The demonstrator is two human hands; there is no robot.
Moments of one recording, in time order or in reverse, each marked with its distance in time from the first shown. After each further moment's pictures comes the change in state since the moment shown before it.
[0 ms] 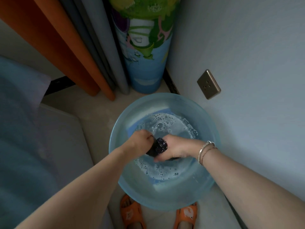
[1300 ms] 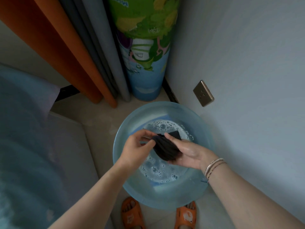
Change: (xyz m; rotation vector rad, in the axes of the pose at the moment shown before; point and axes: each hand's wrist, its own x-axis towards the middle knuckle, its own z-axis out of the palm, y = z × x) left_hand -0.058 0.012 -0.013 -0.675 0.276 0.199; right_hand -0.033 0.009 -0.002 1.197 -0.022 0.067
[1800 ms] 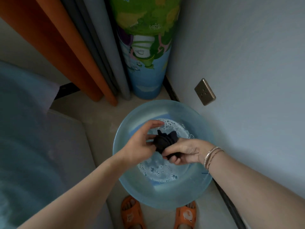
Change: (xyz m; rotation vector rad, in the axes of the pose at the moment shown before) left_hand 0.016 -0.002 -0.004 -0.007 -0.279 0.130; right_hand -0.001 -0.017 0.005 -0.434 -0.061 0.219
